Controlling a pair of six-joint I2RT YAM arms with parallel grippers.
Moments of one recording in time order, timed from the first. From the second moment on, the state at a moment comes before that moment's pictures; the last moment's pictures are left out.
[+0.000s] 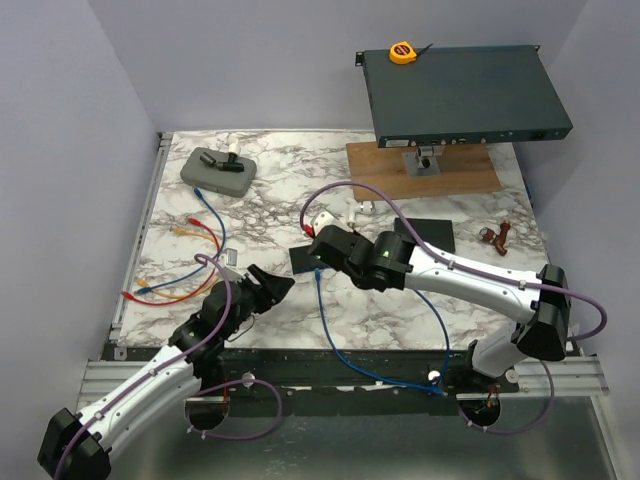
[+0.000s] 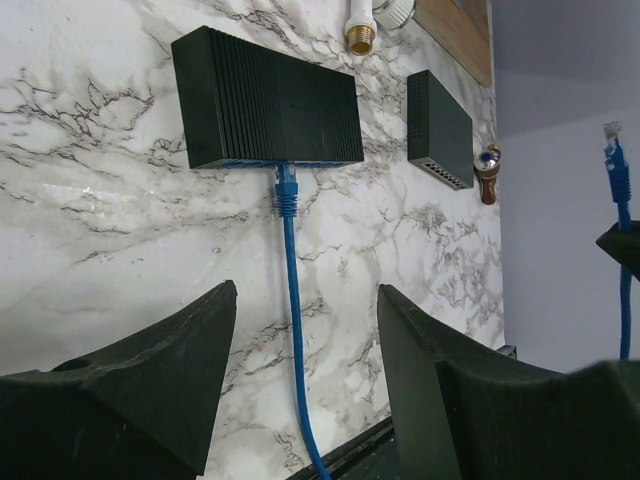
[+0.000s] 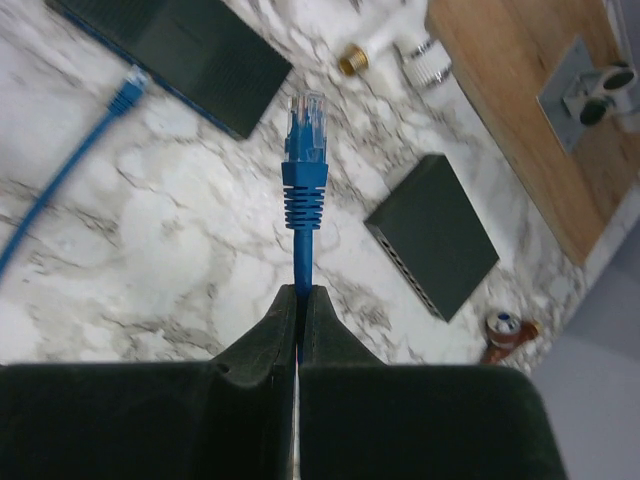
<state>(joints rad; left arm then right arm) -0.67 0.47 0.12 0.02 -0.12 -1.07 1.15 1.54 1.41 -0.93 0.66 0.02</state>
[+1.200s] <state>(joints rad) -0.67 0.44 0.10 0.03 -0.12 -1.07 1.20 1.51 1.51 -0.69 1.33 -0.33</state>
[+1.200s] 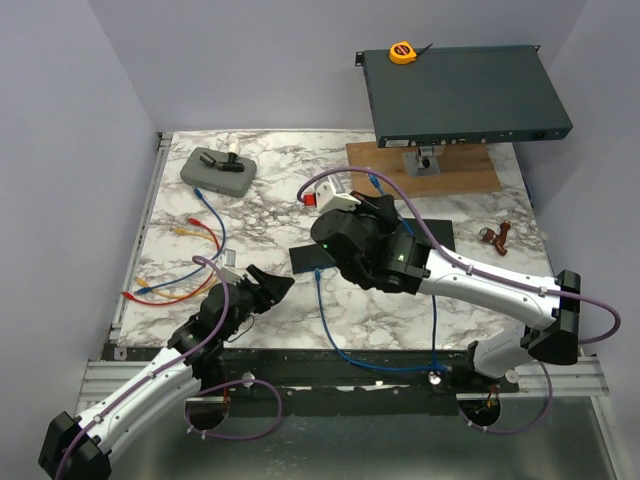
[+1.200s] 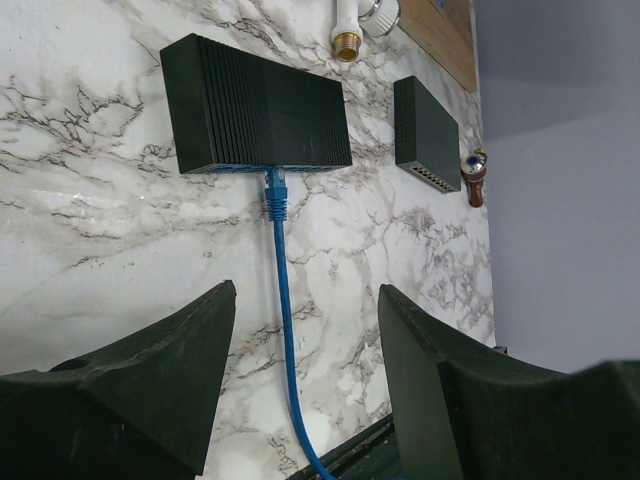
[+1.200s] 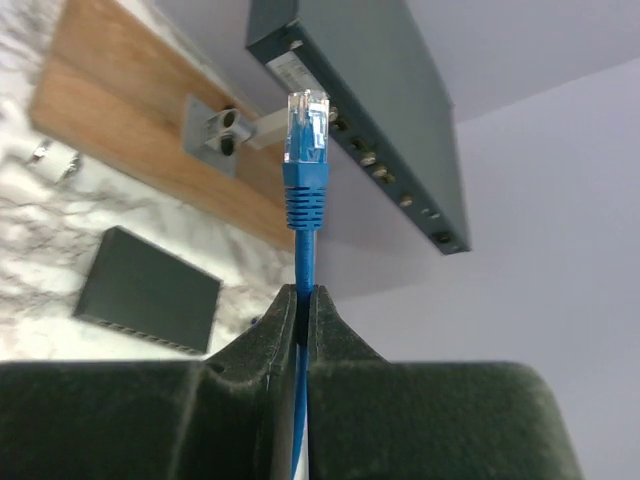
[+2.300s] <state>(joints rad) -0.67 0.27 0.17 -0.05 -0.18 -1.00 1.21 1.29 1.19 -0.26 0.72 -0.05</state>
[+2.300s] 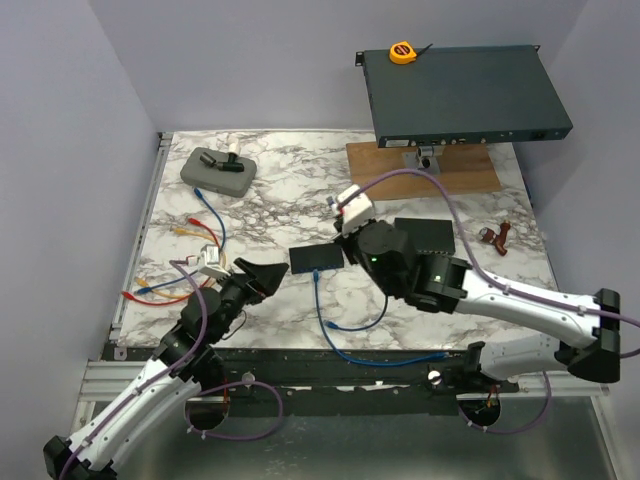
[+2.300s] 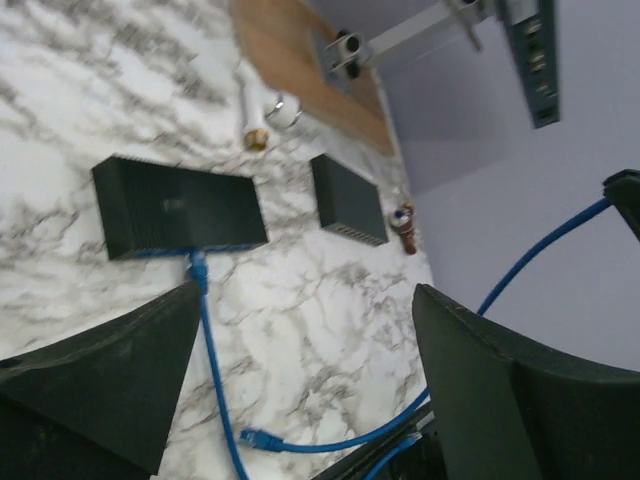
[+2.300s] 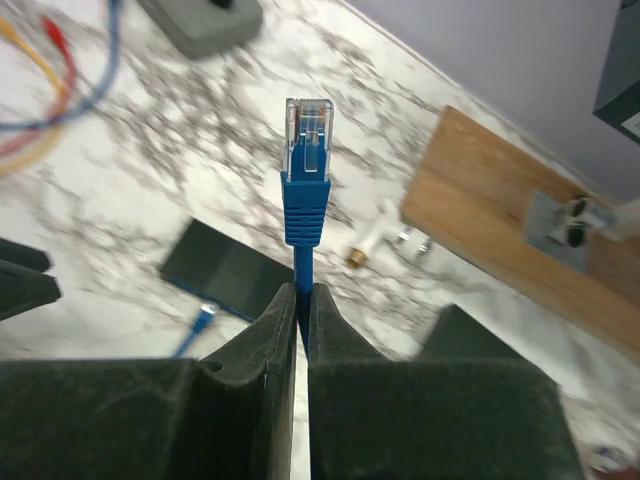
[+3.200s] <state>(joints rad) -0.67 0.58 0.39 0.67 0.43 -0.67 1.18 1.01 1.05 0.22 0.12 0.34</state>
